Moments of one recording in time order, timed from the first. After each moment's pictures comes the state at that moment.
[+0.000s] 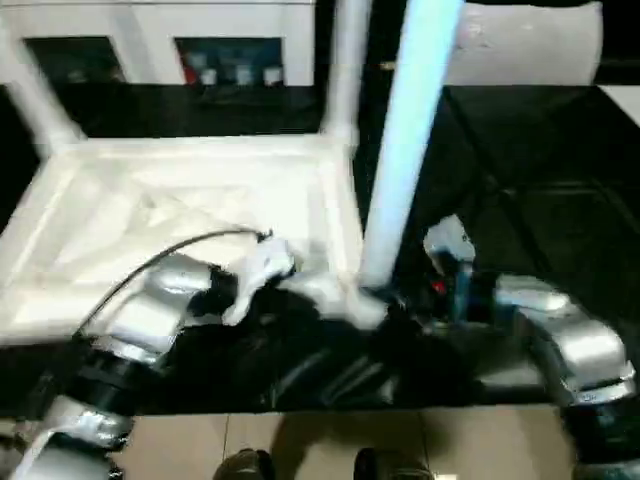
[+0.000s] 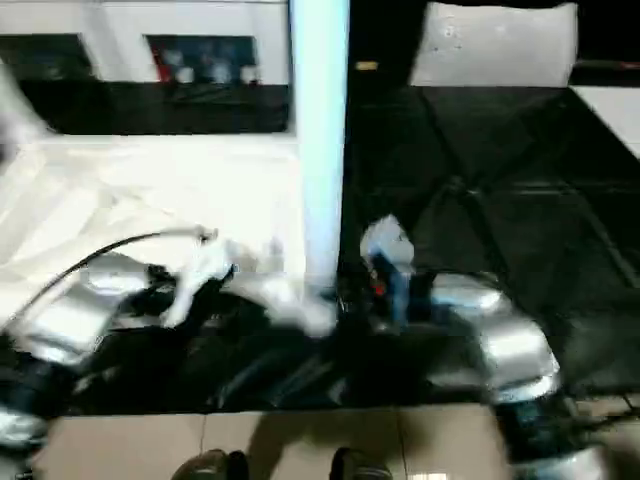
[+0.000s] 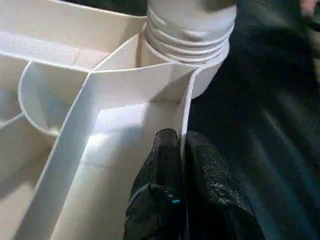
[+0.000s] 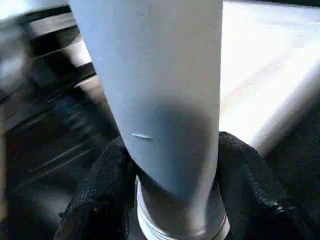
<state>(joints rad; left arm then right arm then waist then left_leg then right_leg) -0.48 0.36 -0.24 0.22 -0.04 0.46 -1.09 -0.30 -0.31 0.09 -0.06 0.27 0.57 0.77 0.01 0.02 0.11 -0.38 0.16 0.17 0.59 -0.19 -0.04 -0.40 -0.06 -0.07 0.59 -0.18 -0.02</state>
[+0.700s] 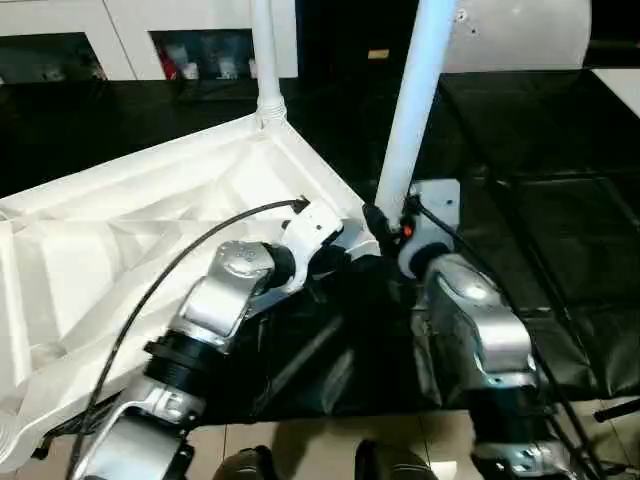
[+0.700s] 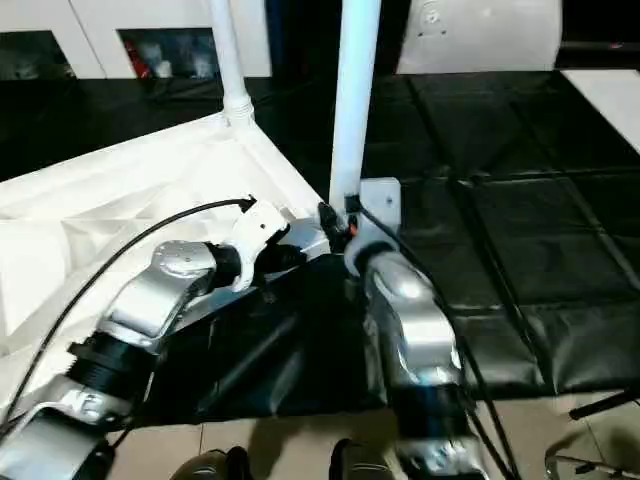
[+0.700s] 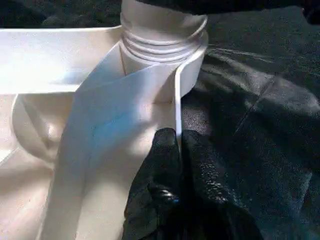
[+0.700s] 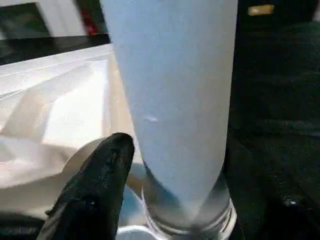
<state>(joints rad) -0.58 0.20 -0.27 0.29 0.06 0.45 -0.78 -0.35 -0.01 0.00 0.03 0.11 0.43 0.28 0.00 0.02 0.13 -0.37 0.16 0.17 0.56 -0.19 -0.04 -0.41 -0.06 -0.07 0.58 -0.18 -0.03</state>
